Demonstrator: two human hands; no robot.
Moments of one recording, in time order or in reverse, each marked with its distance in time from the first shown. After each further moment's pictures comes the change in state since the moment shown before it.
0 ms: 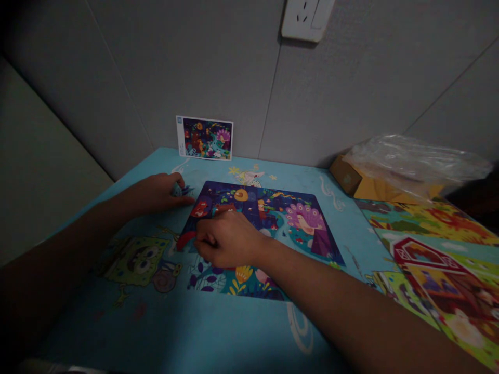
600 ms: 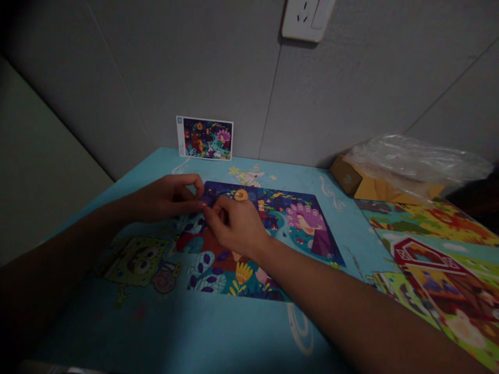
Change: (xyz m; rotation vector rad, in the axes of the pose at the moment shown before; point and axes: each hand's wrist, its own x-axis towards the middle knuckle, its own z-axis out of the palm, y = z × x) left_hand -0.018 0.027 -0.012 -0.850 -0.191 0.507; right_hand 0.003 0.000 -0.003 0.064 0.357 0.306
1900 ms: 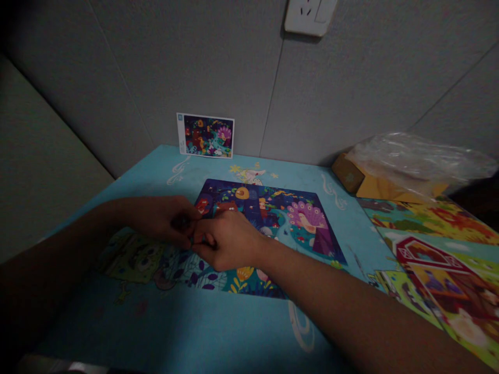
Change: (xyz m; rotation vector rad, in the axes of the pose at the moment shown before) left_hand -0.007 0.009 0.003 0.201 -0.473 -0.130; right_hand -0.006 -0.001 0.004 0.008 -0.377 -0.320
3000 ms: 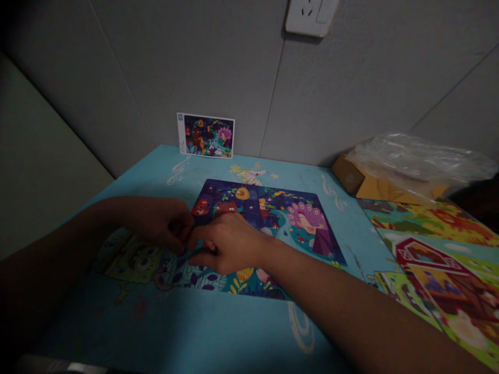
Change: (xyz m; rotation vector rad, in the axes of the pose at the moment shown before) left_hand -0.004 -0.001 0.000 -0.027 -0.100 -0.189; right_hand -0.001 0.003 -0.003 0.001 -0.085 -0.119
